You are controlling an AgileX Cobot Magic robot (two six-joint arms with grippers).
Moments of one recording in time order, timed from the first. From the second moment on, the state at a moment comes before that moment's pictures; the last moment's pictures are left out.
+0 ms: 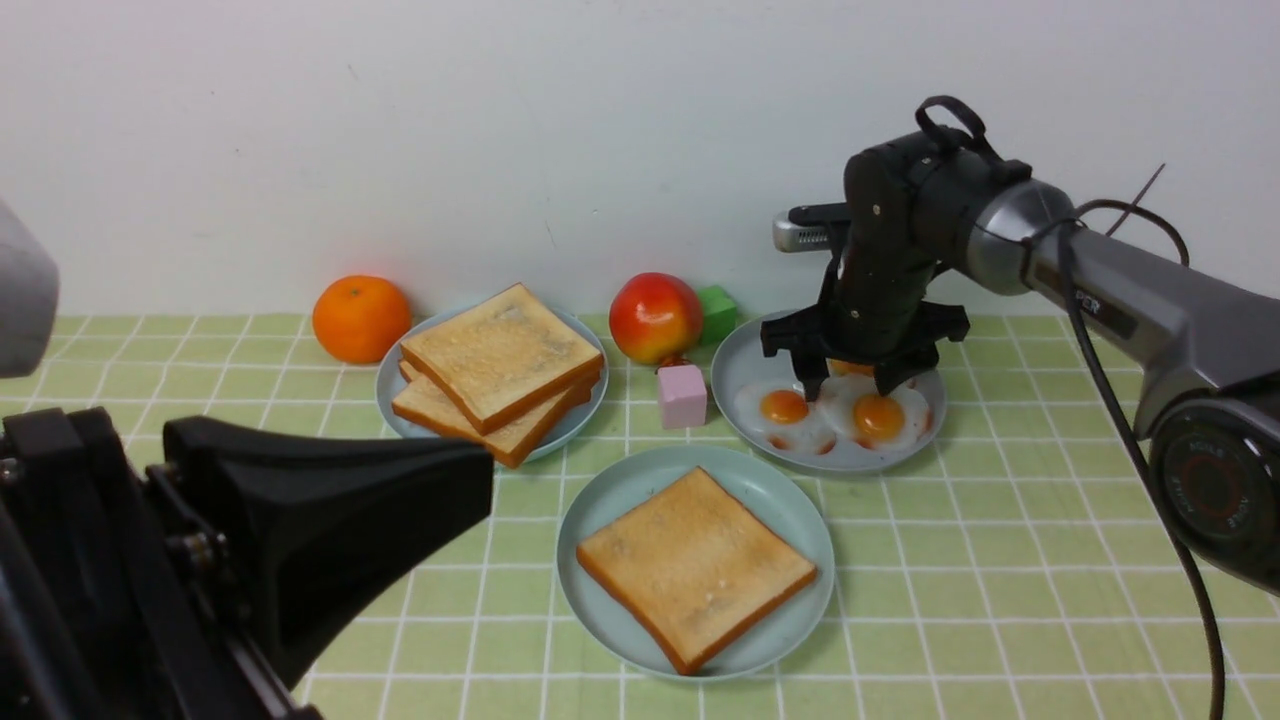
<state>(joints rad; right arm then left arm) 0.32 2.43 -2.18 -0.08 1.06 0.28 -0.97 0.71 -0.73 0.25 0.29 -0.45</state>
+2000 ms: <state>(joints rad) 0.26 2.12 -2.00 0.00 1.25 -0.32 -0.97 0.71 -0.73 0.25 0.30 -0.45</state>
